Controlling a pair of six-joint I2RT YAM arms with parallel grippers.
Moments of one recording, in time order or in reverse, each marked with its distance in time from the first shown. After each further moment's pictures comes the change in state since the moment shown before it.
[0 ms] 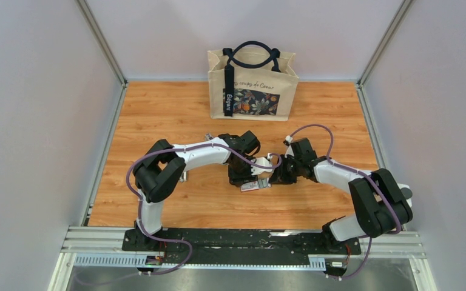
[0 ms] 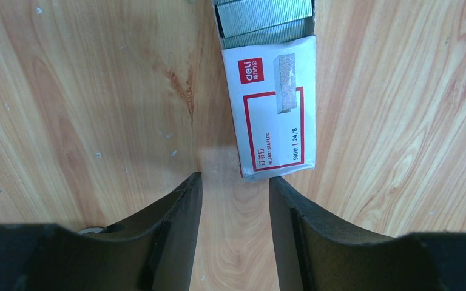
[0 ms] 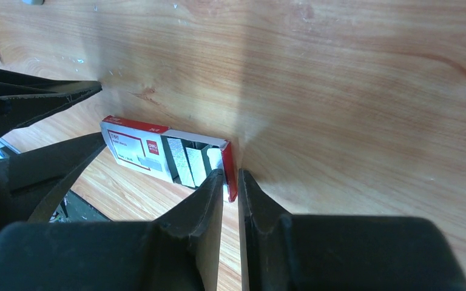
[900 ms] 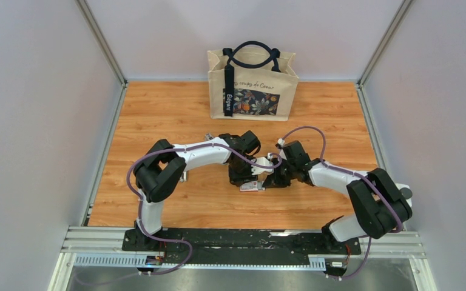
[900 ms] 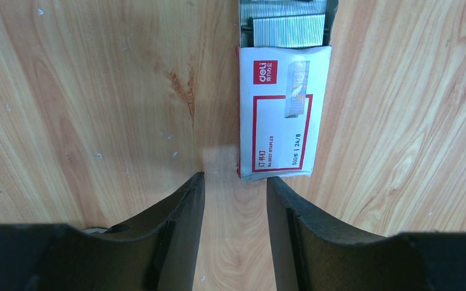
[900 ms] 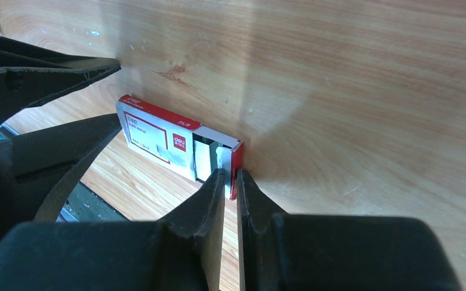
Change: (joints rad) left arm -0.001 0.003 0.006 -0.002 -0.001 -0.005; right arm 0.104 0.001 -0.007 0.029 0.013 0.053
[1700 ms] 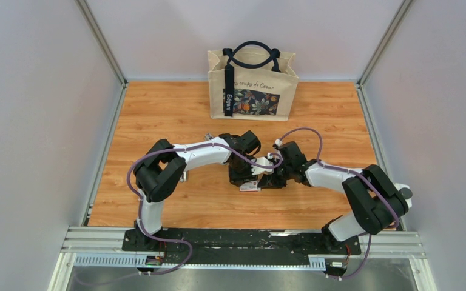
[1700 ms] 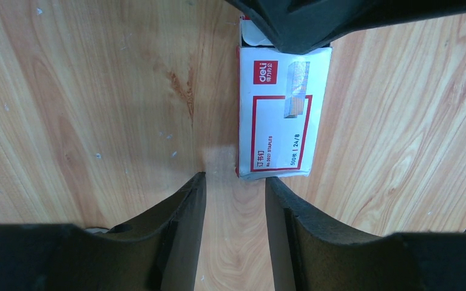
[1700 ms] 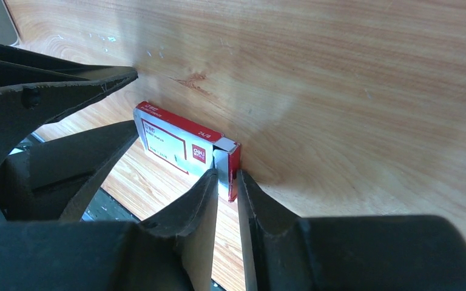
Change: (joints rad) left arm 0.000 0.003 0.005 -0.006 0.000 -0.003; right arm 0.041 0.042 0.000 0.070 -0.012 0.082
